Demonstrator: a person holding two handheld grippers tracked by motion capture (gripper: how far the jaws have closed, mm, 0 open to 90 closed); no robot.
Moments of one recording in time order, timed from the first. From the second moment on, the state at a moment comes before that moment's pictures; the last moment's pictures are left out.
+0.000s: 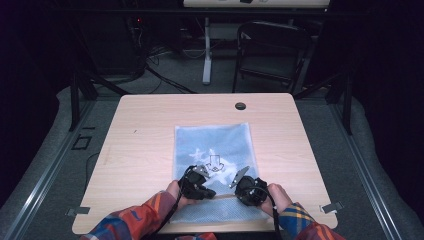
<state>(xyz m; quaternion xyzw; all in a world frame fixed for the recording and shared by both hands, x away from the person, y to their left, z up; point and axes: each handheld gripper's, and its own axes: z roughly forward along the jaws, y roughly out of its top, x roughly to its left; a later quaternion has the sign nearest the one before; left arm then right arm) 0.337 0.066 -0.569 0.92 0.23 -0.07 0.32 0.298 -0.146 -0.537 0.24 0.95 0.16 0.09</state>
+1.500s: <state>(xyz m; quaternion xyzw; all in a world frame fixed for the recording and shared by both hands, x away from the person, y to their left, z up) 0.337 0.066 -0.568 0.92 0.23 -0.07 0.32 0.298 -0.179 -0.532 0.28 0.94 0.15 0.09</state>
